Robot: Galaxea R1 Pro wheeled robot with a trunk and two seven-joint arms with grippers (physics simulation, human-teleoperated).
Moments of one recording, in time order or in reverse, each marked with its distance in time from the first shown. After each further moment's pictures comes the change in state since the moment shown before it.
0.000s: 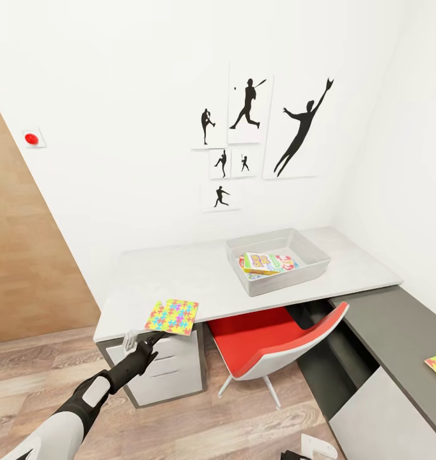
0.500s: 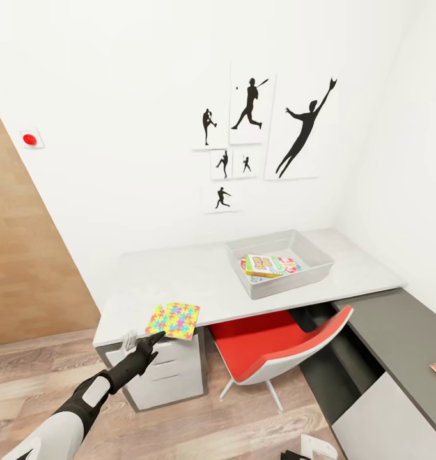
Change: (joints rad) left arm 0.000 0.000 0.000 0.000 0.000 0.000 0.000; right arm 0.000 0.000 0.000 0.000 0.000 0.000 0.000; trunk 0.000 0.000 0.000
